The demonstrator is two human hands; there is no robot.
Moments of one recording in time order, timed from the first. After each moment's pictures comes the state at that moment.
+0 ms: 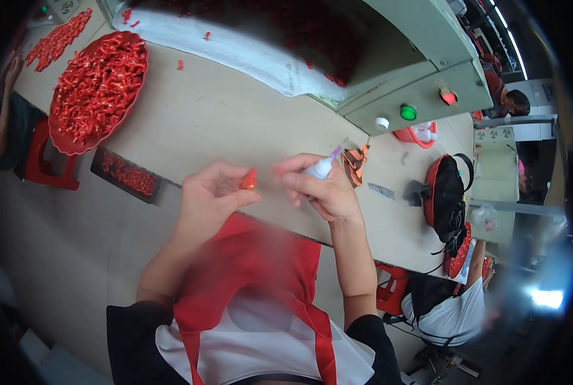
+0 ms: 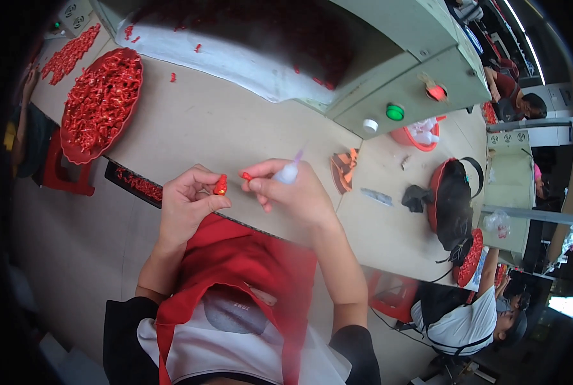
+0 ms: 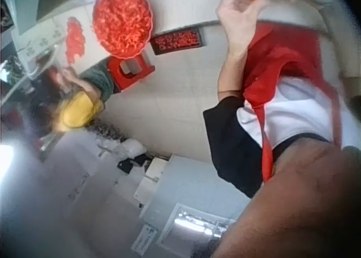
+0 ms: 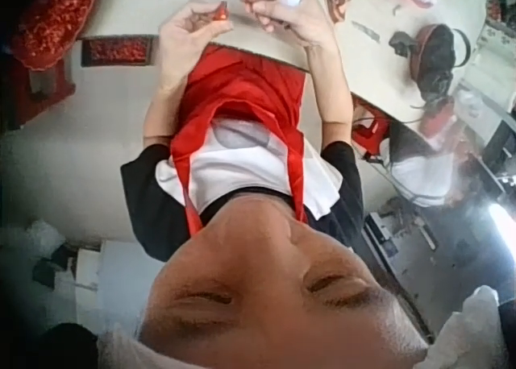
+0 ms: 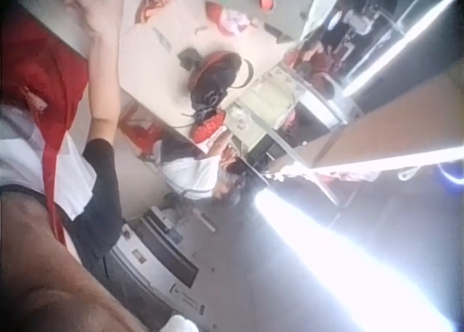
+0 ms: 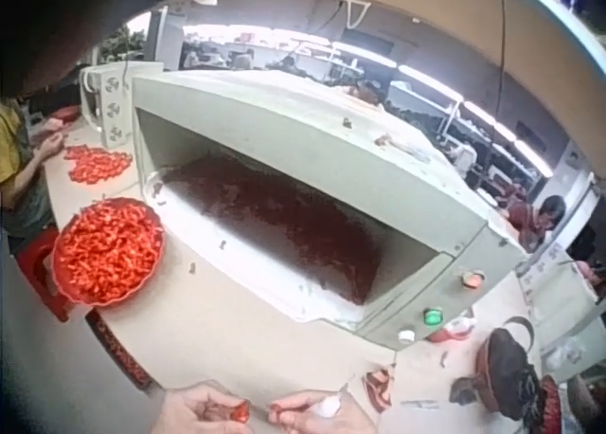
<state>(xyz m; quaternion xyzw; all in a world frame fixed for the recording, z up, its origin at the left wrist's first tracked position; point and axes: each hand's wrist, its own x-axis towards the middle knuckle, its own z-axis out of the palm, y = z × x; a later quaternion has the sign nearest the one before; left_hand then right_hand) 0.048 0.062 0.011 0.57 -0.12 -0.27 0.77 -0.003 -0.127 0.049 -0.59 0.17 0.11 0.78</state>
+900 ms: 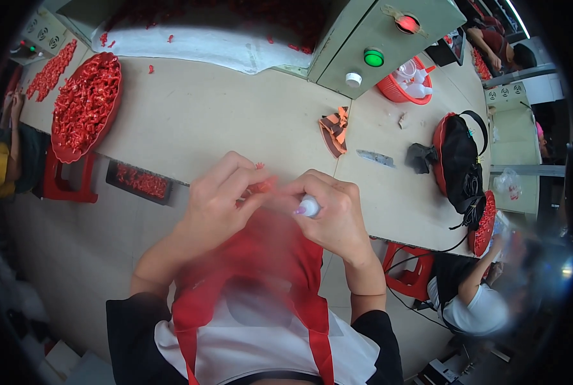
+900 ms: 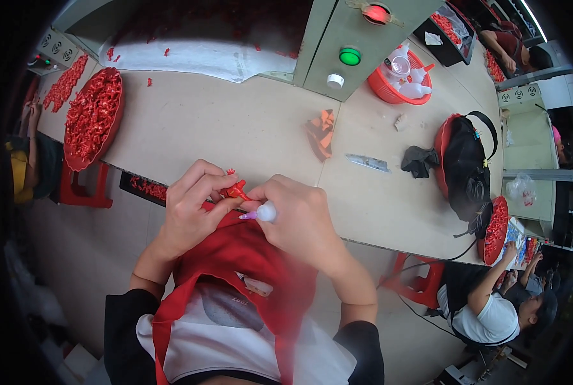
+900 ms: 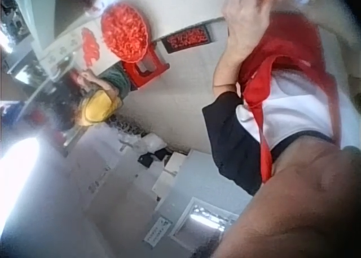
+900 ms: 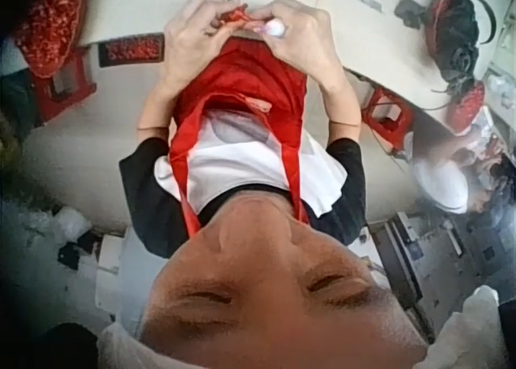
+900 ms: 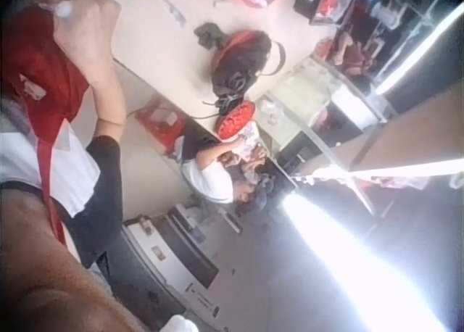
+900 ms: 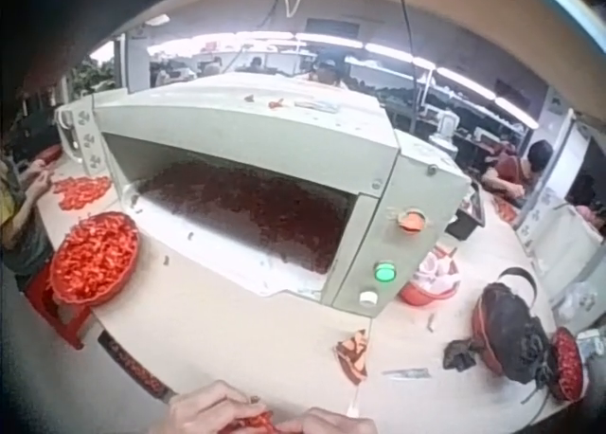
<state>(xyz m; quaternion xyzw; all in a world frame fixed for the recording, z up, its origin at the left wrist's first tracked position) 0.005 0.013 0.040 0.75 -0.46 -0.02 0.49 -0.093 -0.140 0.069 -0.90 0.07 -0.09 0.42</state>
